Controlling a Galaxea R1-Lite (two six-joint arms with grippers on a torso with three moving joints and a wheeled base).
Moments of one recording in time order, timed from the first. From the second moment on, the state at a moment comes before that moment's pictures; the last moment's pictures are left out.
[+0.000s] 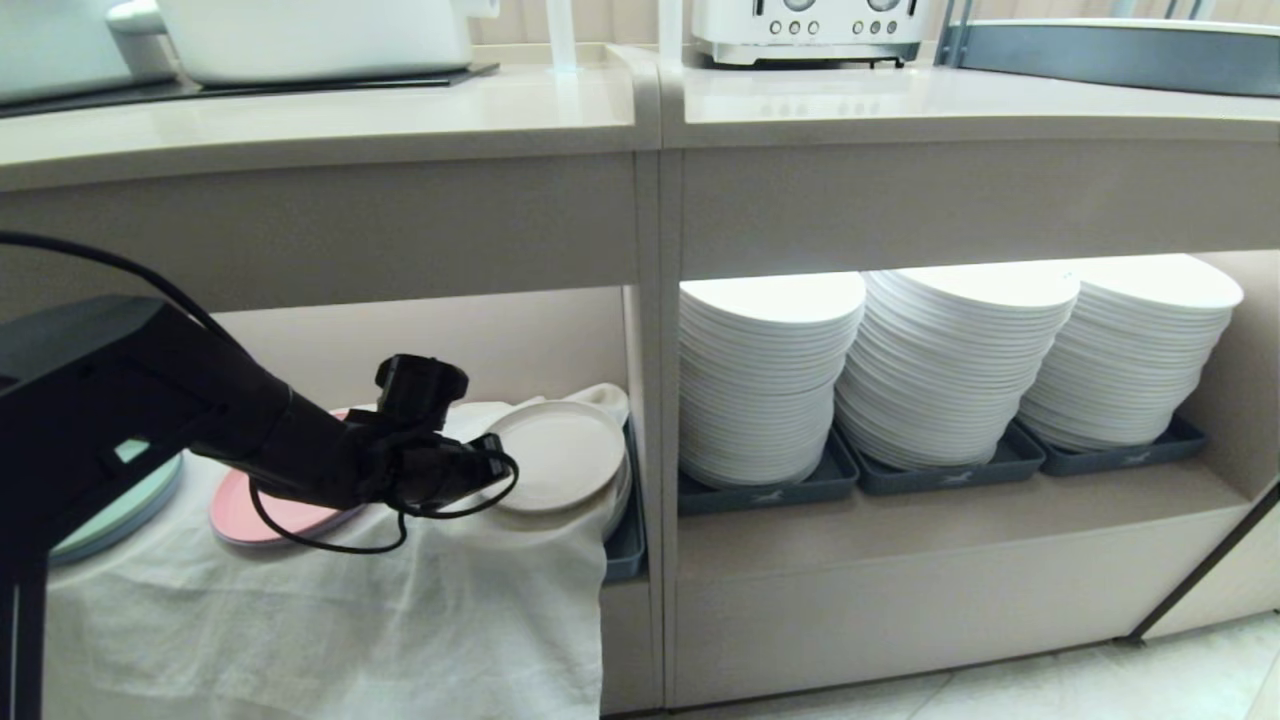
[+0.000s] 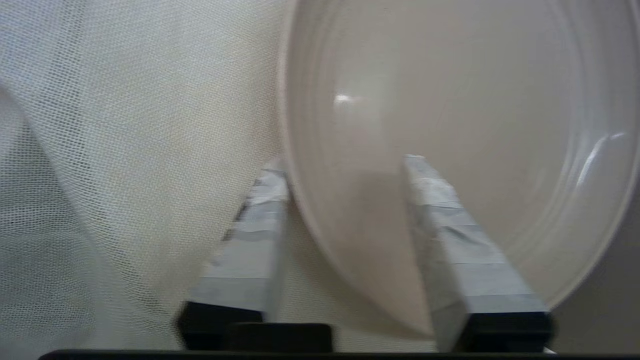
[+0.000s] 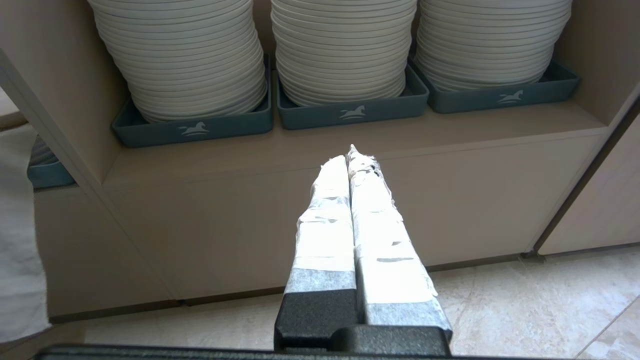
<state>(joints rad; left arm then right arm) -0.22 2.14 -1.06 -0.28 -0.02 -0.58 0.00 0.00 0.00 0.00 -0.02 0.04</state>
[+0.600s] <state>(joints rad) -0.21 2.14 -1.05 -0.28 0.00 -0.58 0.00 0.00 0.00 0.00 -0.02 0.04</state>
